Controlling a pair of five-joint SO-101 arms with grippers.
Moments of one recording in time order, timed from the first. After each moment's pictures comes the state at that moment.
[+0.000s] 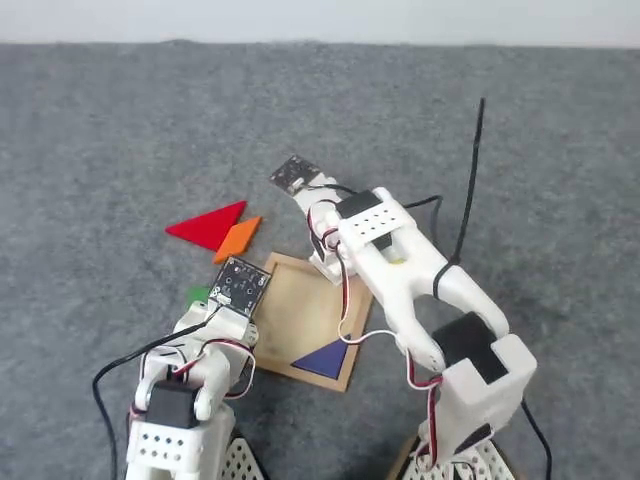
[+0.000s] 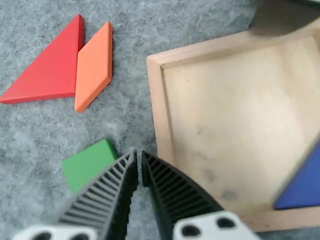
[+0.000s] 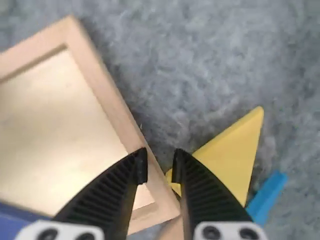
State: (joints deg) left arm 2.6 -103.1 97.4 72.2 -12.2; right arm -32.9 12.9 15.7 60.7 19.7
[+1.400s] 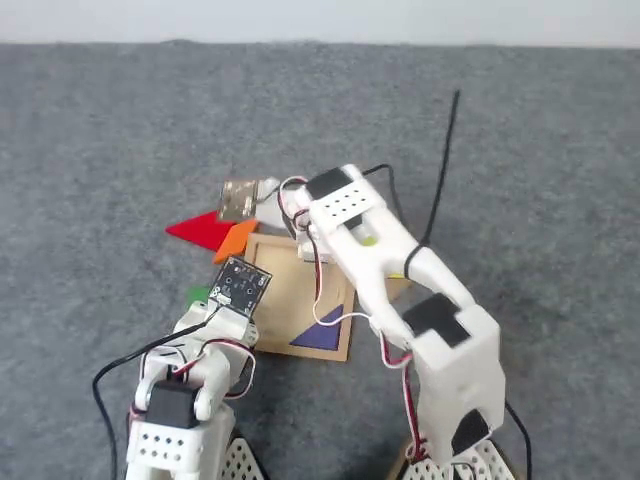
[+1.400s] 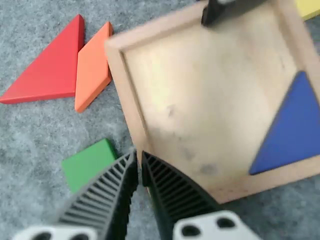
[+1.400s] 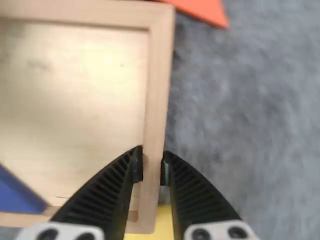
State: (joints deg) left arm 2.6 -103.1 97.4 72.2 -12.2; right arm -36.2 27.1 -4.2 62.7 57.6
